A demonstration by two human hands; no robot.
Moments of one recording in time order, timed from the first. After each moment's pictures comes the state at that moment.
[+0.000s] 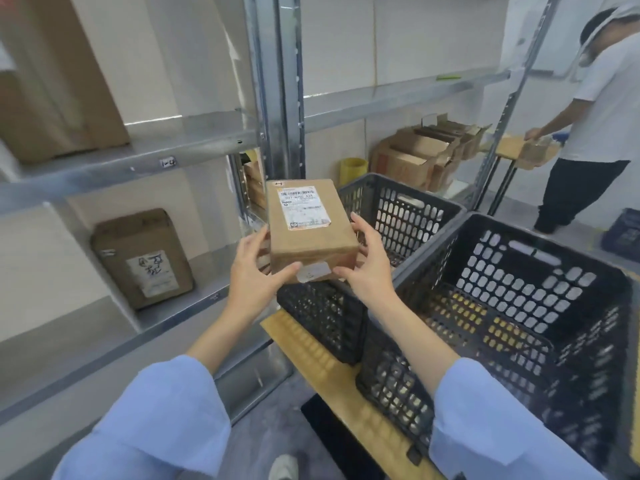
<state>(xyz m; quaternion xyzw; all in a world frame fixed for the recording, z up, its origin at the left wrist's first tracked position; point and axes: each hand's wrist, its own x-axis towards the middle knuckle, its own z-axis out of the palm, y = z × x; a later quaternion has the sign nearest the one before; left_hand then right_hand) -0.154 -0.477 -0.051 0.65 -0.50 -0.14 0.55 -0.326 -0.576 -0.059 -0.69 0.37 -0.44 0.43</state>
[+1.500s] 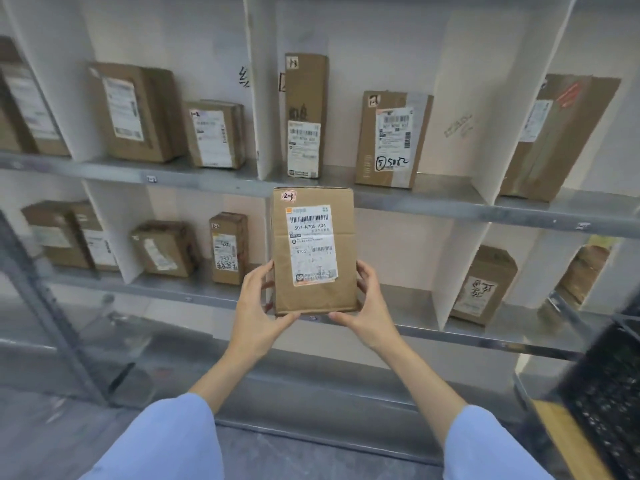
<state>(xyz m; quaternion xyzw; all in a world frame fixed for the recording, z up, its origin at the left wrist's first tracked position) 0.051 0.060 -0.052 0.76 -0.23 0.14 0.59 0.003 -0.146 -0.040 -0.80 -0.01 -0.16 0.58</state>
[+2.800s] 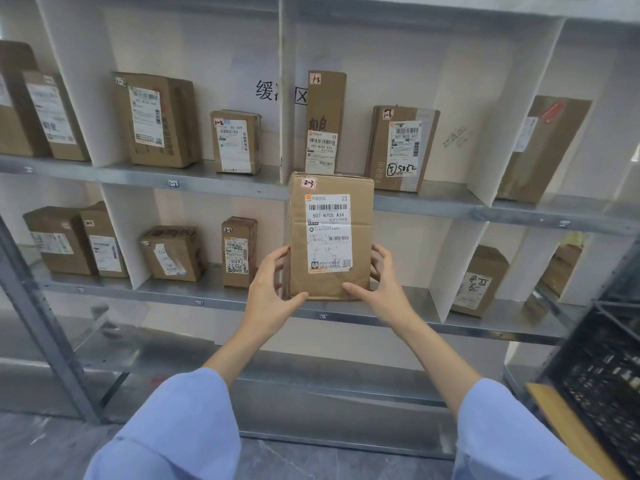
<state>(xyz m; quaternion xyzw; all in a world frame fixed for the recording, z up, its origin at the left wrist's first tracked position) 0.060 0.116 -0.027 0.76 -0.27 0.12 0.58 -0.004 -0.097 -0.009 -0.80 0.02 -0.19 0.57</state>
